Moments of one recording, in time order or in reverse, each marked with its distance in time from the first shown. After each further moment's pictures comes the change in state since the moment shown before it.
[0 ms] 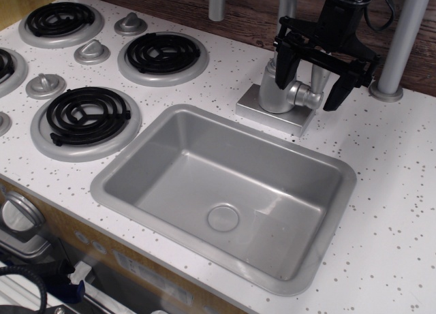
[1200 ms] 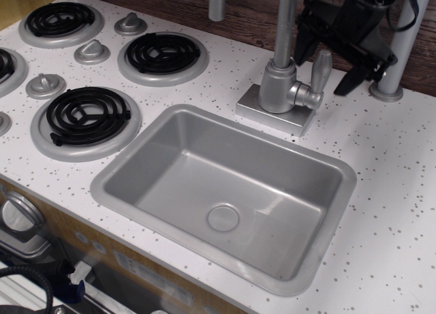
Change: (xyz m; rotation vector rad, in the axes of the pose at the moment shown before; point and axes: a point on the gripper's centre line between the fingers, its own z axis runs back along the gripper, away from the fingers) arm 0.028 -0.004 0.017 0.161 -0.242 -0.157
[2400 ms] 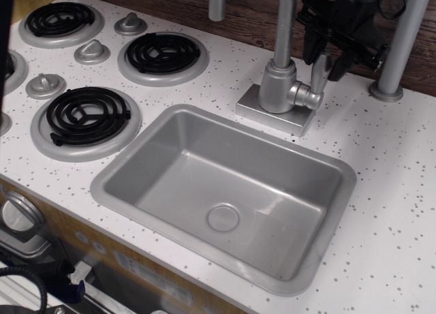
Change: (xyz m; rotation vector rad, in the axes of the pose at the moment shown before) arm 0.017 0.005 -0.022 -0.102 -0.005 0.009
